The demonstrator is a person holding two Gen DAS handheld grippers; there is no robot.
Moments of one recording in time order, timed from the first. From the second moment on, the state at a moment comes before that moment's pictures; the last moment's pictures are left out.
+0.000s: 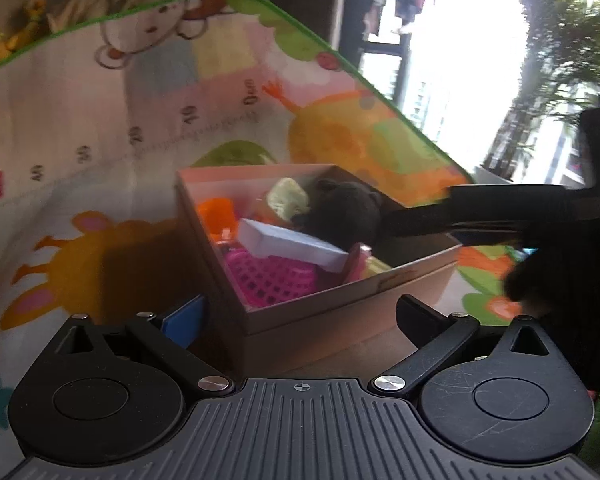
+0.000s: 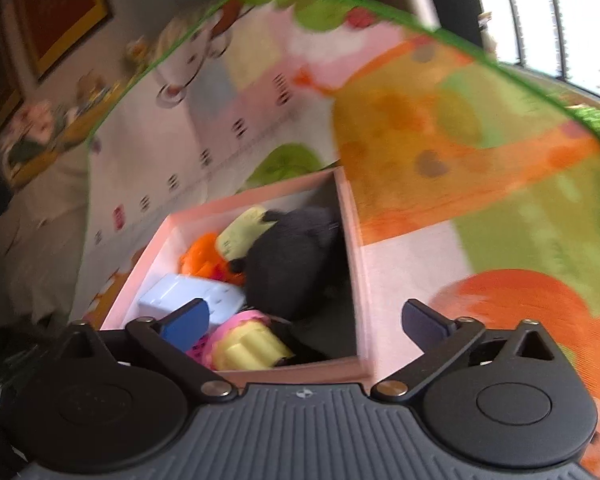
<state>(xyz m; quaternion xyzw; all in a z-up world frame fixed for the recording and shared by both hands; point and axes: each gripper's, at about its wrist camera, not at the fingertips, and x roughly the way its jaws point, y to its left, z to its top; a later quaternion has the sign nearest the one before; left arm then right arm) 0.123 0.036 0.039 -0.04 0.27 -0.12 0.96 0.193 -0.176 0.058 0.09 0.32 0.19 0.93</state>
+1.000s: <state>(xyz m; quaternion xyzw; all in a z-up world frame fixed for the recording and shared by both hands) 0.094 0.024 0.005 -0.02 0.34 0.09 0.94 0.116 -0.143 0.011 -0.06 0.36 0.14 0.92</state>
